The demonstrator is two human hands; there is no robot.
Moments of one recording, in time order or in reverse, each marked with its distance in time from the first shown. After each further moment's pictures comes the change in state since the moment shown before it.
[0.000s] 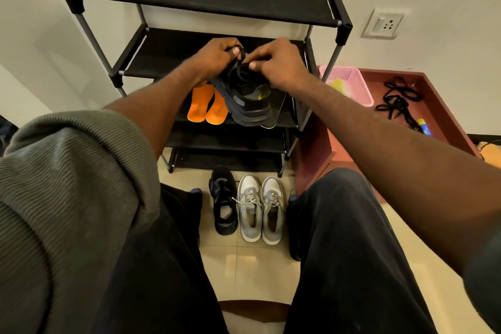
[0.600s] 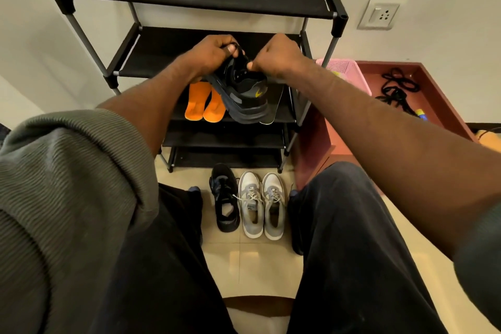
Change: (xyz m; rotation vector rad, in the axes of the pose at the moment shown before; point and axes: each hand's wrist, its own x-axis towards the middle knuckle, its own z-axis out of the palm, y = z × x) left_hand 0.005 -0.004 -0.004 0.016 -0.052 -0.024; right_hand 0.011 -0.005 -0.002 -0.062 -0.046 0.269
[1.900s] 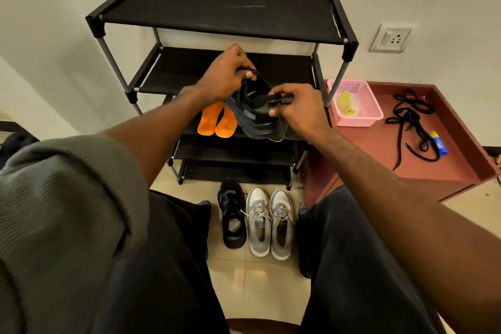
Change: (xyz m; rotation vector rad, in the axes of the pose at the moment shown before) left_hand -0.016 0.007 -0.003 0.401 0.122 0.328; right_hand -0.046 0.050 0.024 0.181 0.191 -0.197
